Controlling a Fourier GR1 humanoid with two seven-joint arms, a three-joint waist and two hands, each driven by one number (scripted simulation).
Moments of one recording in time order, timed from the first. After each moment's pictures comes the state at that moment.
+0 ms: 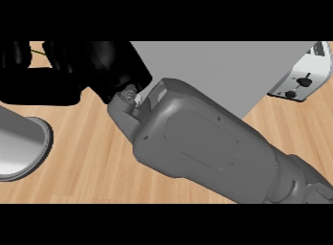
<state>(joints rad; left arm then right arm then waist) 0.52 0.96 -0.01 -2.08 1.14 -0.28 -0.53 -1.28 0.00 0.46 -1.30 -0.20 -0.41 0.54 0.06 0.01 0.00</state>
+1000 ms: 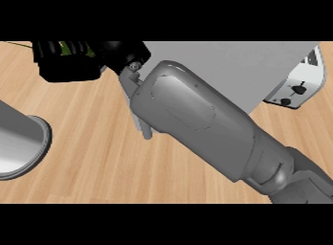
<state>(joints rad) 0.50 0.96 0.08 -2.07 1.18 -0.29 -0.50 -1.34 0.00 0.47 -0.99 -0.18 -0.27 0.16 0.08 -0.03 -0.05</state>
